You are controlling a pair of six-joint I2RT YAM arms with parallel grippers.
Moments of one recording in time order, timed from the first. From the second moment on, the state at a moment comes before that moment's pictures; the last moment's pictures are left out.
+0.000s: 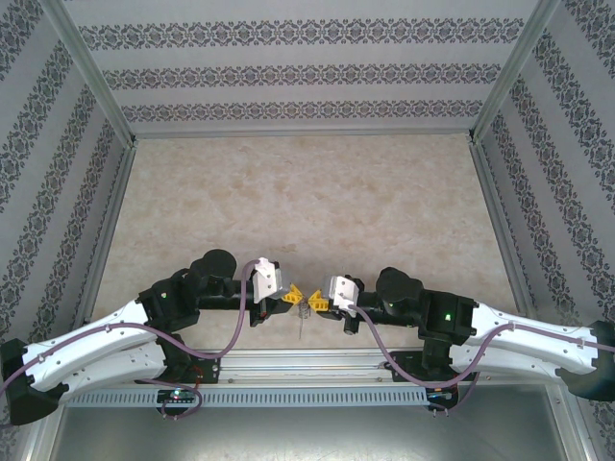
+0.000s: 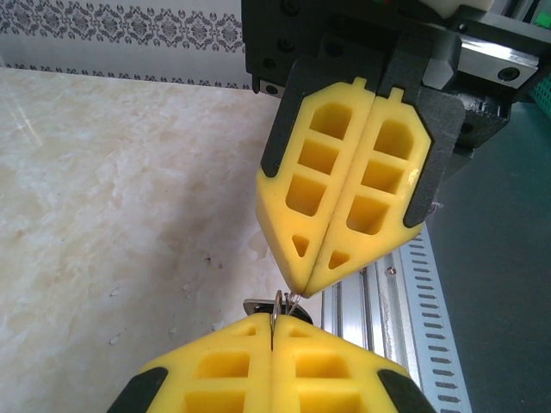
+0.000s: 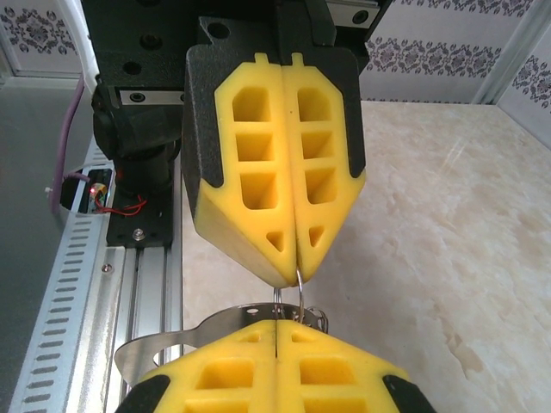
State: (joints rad) left arm -0.98 0.79 0.68 -0.28 0.40 0.13; right arm 1.24 0.71 0.61 -0.23 -0.09 -0.16
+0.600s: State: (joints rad) left arm -0.98 0.78 0.68 -0.28 0.38 0.13; right arm 1.24 0.58 0.56 -0.21 -0.07 -0.13
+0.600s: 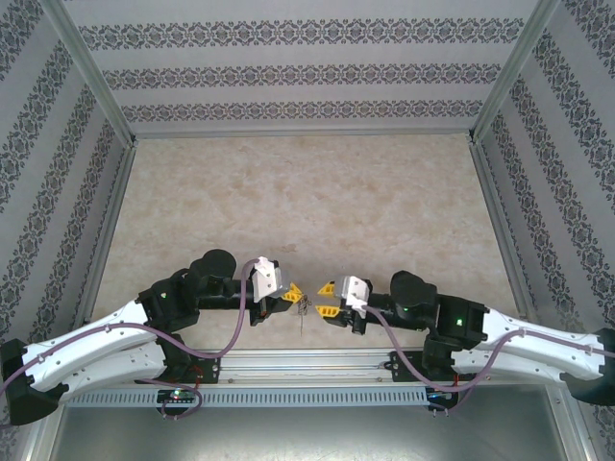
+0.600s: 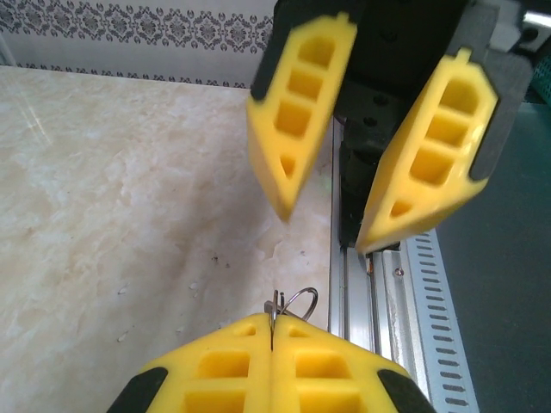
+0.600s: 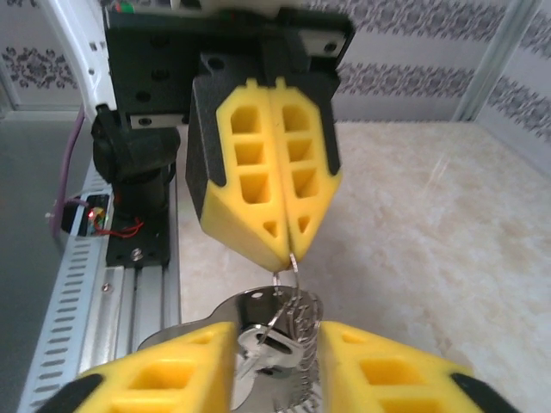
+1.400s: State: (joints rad) left arm -0.98 0.75 0.63 -0.06 0.46 0.11; right arm 1.24 0.64 0.55 -0.09 -0.13 -0.08
